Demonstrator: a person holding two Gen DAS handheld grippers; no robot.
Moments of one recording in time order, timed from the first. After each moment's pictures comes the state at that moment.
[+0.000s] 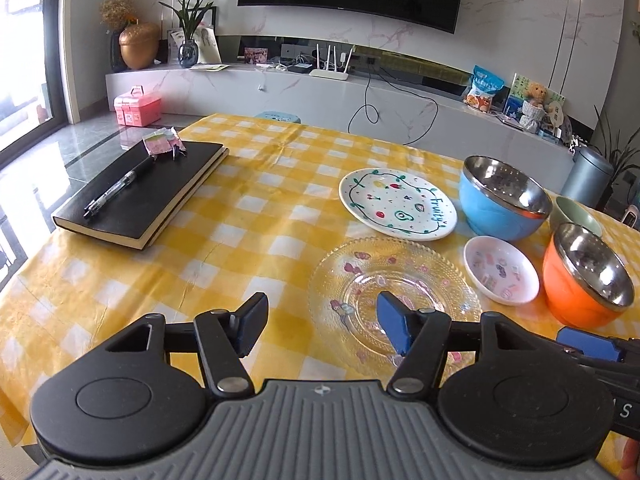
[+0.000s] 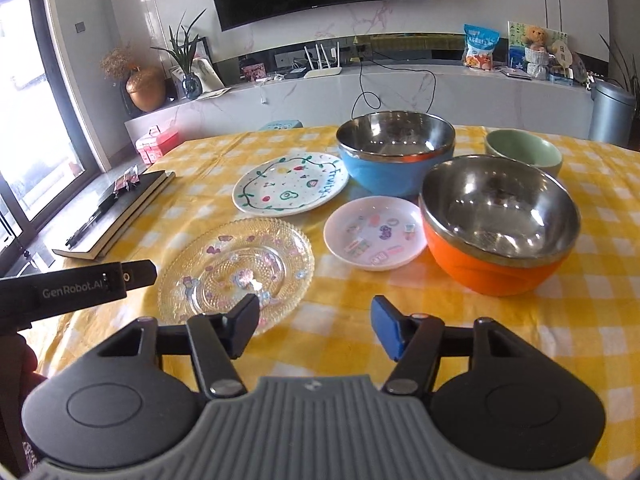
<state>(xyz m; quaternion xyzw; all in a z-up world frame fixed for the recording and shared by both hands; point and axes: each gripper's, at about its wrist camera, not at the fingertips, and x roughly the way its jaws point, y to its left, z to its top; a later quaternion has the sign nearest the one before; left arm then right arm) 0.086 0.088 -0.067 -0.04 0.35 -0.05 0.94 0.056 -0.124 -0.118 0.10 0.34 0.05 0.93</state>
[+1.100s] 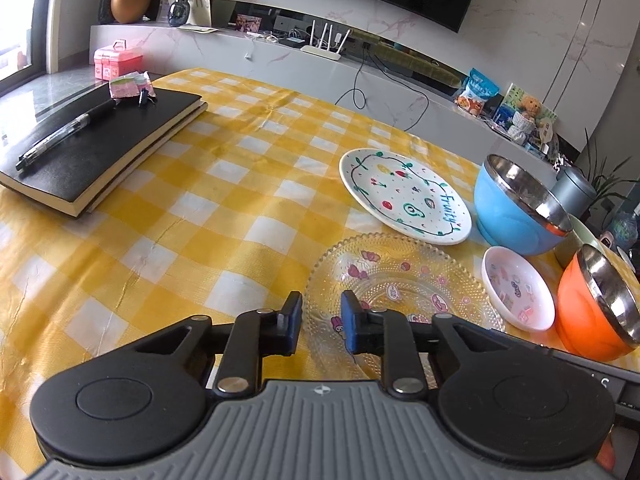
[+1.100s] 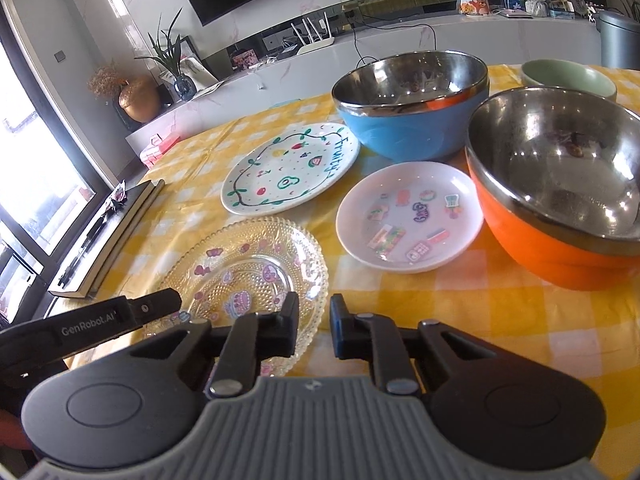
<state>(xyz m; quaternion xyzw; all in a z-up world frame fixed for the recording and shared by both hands) 0.131 0.103 -0.111 -0.11 0.37 -0.08 0.92 0.114 -0.126 -0.157 0.19 0.37 0.06 0.91</state>
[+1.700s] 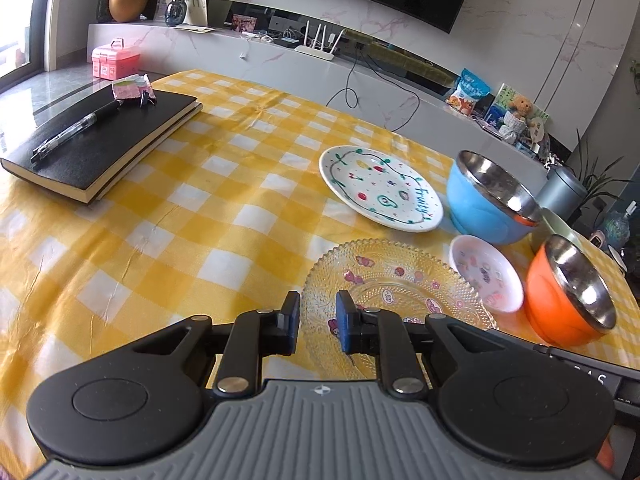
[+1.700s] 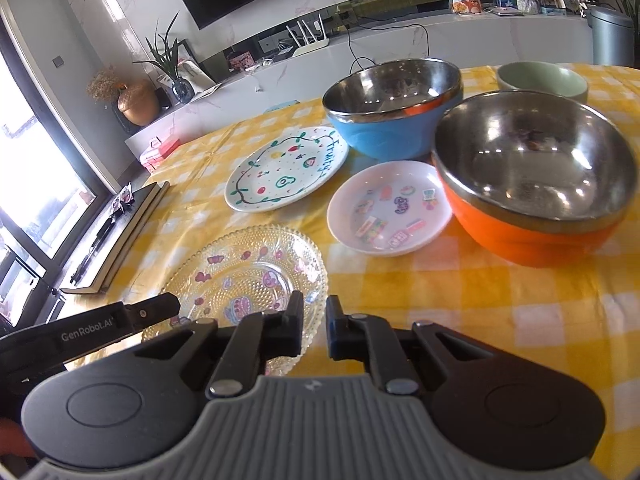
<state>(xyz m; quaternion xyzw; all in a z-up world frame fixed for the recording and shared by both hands) 0.098 0.095 -0.092 -0.12 0.38 -0.09 0.91 0.086 -0.137 -0.143 0.19 0.37 0.05 0.91</state>
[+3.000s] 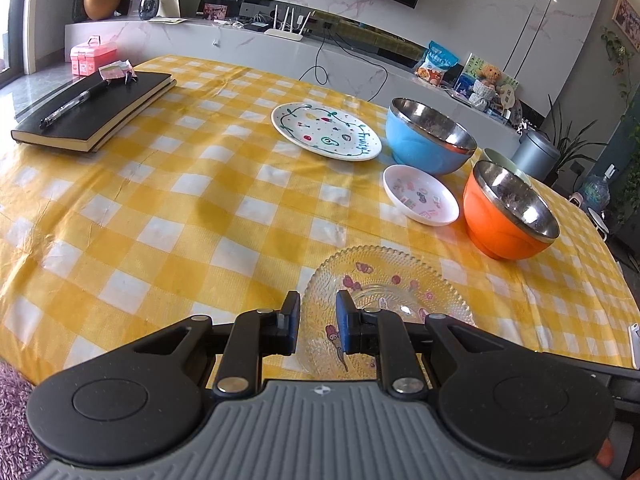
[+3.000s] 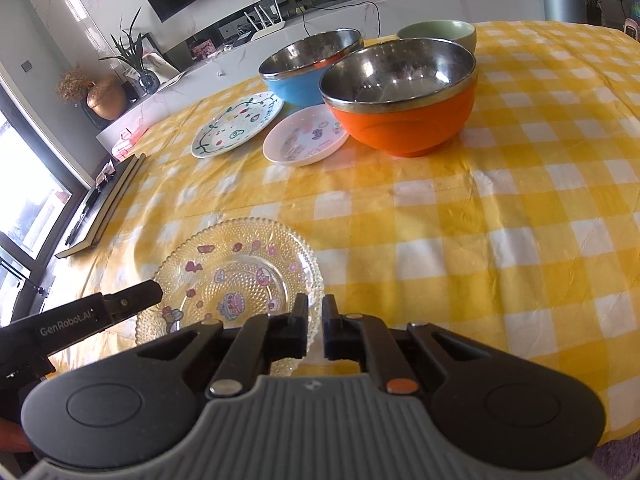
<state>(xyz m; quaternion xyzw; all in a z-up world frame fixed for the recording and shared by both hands) 0.027 0.066 -0.088 -0.09 0.39 -0.12 0.91 -0.004 -0.164 -0.143 0.21 0.41 0.01 0.89</state>
